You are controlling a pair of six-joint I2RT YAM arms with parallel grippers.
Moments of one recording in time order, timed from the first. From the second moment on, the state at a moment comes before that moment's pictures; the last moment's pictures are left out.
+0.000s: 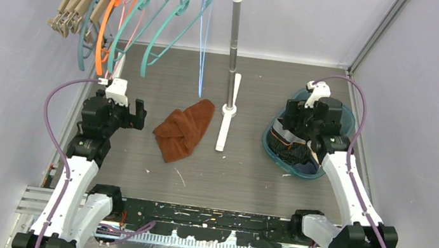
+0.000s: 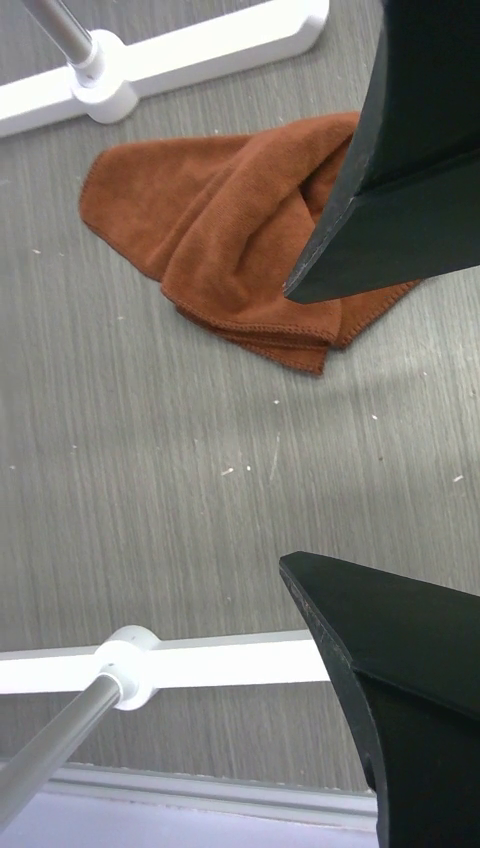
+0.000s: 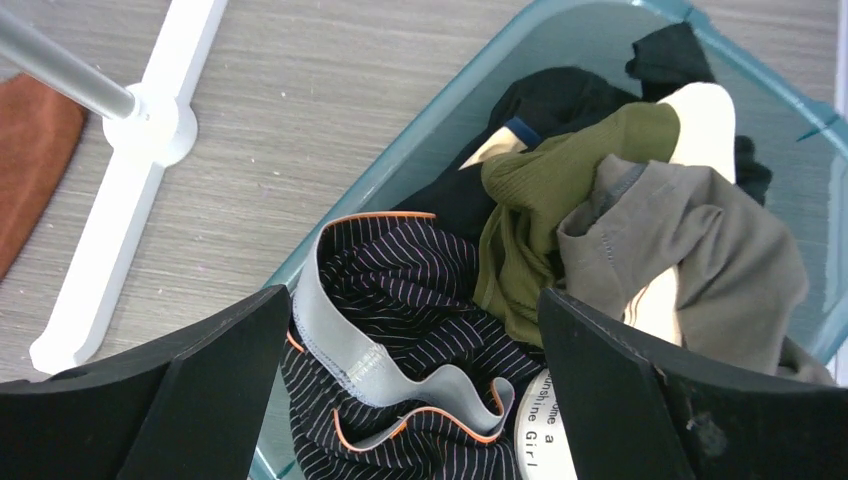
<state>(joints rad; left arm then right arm) 0.00 0.73 0.62 -0.26 0.13 0.06 0.09 1.11 0.86 -0.31 -0.07 -0.02</state>
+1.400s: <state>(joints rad) 0.01 0.64 0.88 -0.43 0.23 0.07 0.07 0.78 0.82 -0.26 -0.24 -0.18</state>
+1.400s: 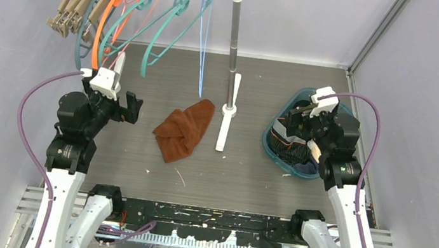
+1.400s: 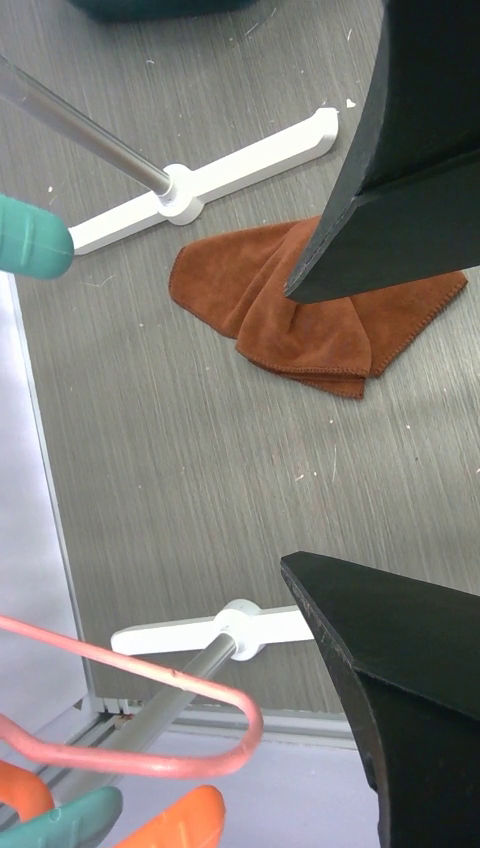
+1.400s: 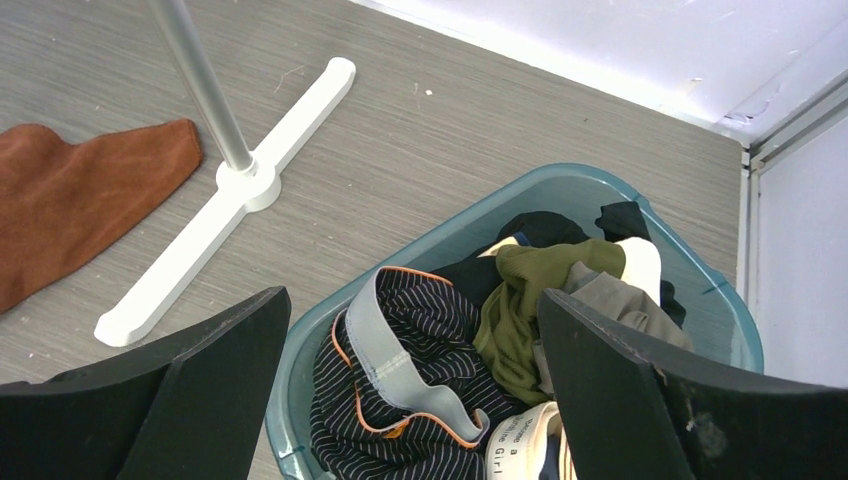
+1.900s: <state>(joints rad) 0.01 0.63 0.81 -0.37 0.23 0.03 0.07 0.78 0.82 -0.31 -0.28 -0.20</state>
